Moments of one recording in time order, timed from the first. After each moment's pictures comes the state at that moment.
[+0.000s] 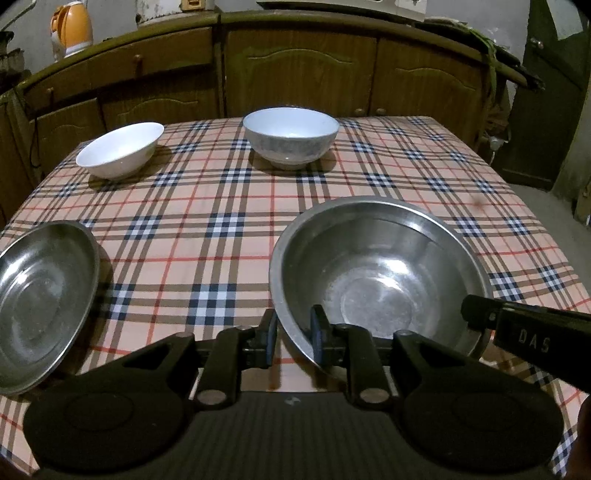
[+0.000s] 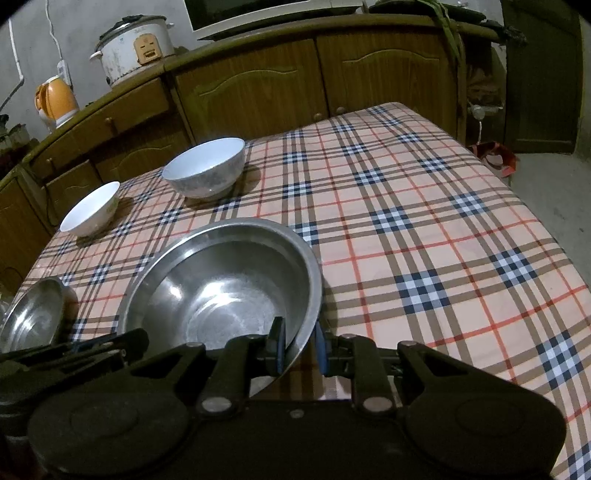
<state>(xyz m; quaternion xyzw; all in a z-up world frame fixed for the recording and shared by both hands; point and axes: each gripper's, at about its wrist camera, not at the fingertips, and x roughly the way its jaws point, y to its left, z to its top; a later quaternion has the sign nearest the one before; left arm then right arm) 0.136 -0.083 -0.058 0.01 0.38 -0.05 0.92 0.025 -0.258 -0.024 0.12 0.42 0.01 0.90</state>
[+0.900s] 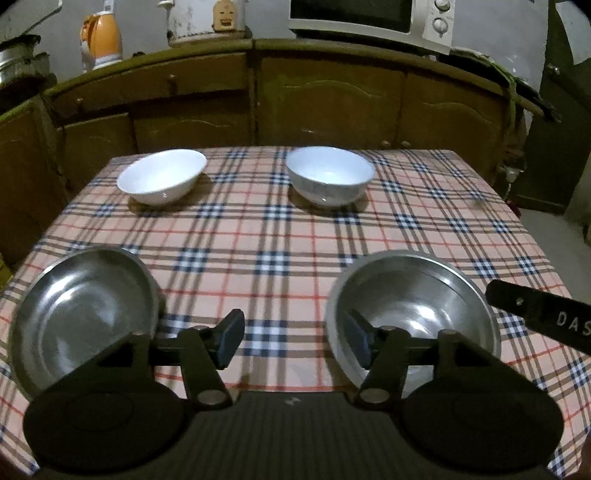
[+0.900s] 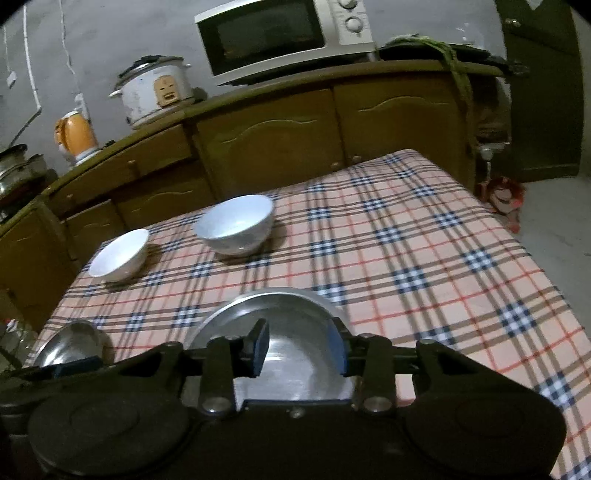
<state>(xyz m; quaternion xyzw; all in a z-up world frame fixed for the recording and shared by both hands) 0.134 -0.050 -0.015 0.00 0.36 -0.01 0.93 0.025 -0.246 0.026 0.13 0.36 0.03 0.92</state>
